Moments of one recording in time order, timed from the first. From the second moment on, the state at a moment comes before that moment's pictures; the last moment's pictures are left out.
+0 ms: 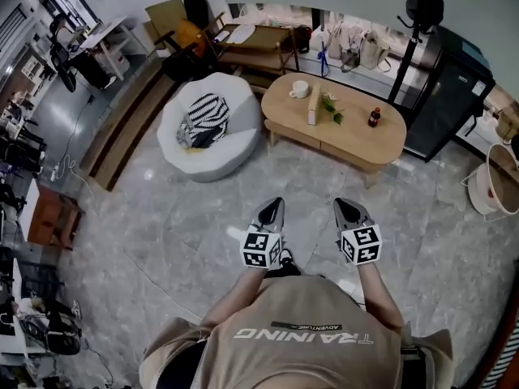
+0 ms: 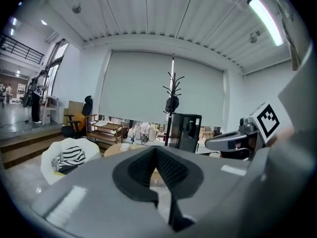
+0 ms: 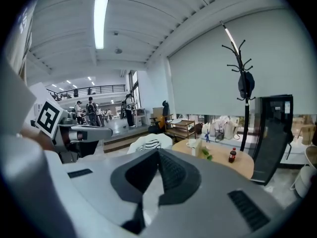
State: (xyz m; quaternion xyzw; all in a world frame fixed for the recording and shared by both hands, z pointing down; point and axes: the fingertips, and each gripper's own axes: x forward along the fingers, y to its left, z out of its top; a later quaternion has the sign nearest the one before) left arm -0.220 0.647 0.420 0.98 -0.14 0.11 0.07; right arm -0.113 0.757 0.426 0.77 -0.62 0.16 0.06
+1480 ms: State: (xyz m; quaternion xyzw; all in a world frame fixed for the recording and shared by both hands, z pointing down) left arm -0.065 0.508 0.417 0.98 -0.12 0.14 0.07; right arm 0.046 0.637 0.445 0.77 -0.61 0.19 0.07
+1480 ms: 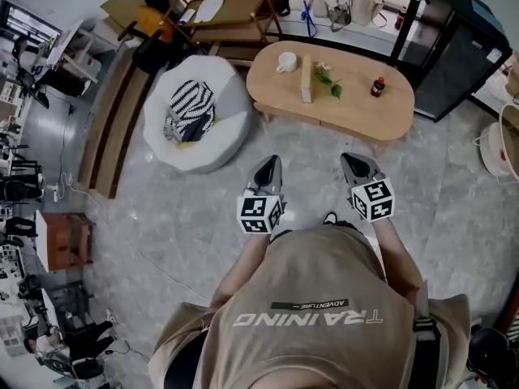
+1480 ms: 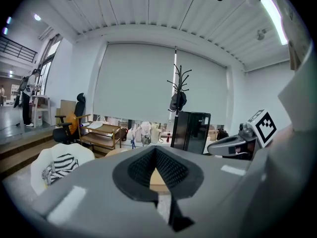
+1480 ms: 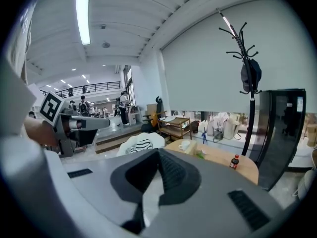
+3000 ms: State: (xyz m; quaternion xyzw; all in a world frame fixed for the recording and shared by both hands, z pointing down) left arm 0.091 0.313 0.434 0.99 -0.04 0.14 0.08; right arm 0.153 0.448 0.451 0.80 -0.56 0.21 0.02
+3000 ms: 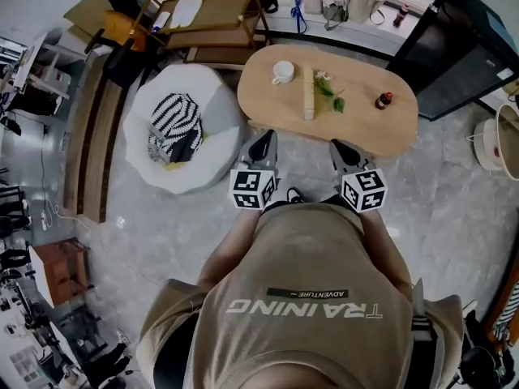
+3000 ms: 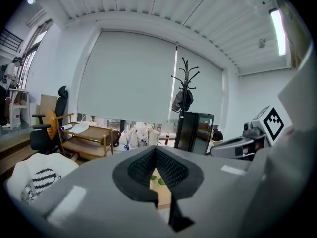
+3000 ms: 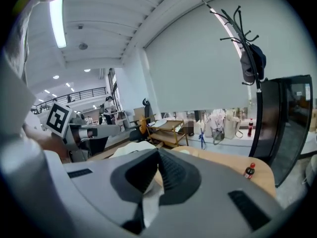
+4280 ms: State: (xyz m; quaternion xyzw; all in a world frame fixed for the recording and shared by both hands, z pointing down) left arm 0.270 0.160 0.457 0.98 -0.08 0.19 0.05; right arm 0.351 0.282 0.491 0.74 -0.62 0.25 0.05
